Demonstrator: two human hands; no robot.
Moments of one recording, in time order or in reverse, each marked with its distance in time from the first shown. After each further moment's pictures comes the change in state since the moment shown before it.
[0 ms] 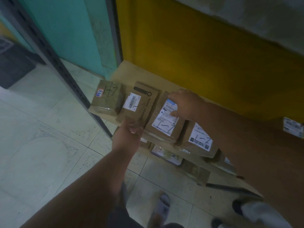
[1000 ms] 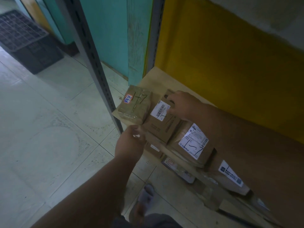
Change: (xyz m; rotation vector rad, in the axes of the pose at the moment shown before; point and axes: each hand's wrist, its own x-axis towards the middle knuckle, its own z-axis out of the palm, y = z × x) left_hand 0.044 -0.032 -0.037 -0.063 0.072 -0.127; right_hand 0.108 -0.075 -0.006 0.069 0.011 -0.162
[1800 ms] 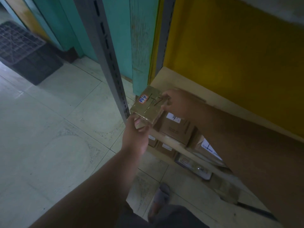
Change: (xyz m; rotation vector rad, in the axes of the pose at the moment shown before) left_hand 0.046 0.003 -0.050 -0.348 -0.090 0.001; right_hand 0.027 -0.060 0.014 0.340 0.137 0.046
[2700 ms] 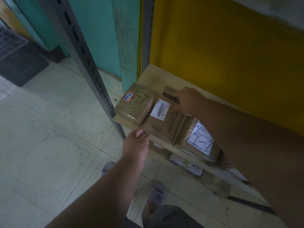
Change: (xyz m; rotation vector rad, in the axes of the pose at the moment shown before) left_hand -0.021 -0.024 0.046 -0.067 -0.060 -0.207; right_hand -0.007 0.069 -0.019 -0.435 -0.091 0.157
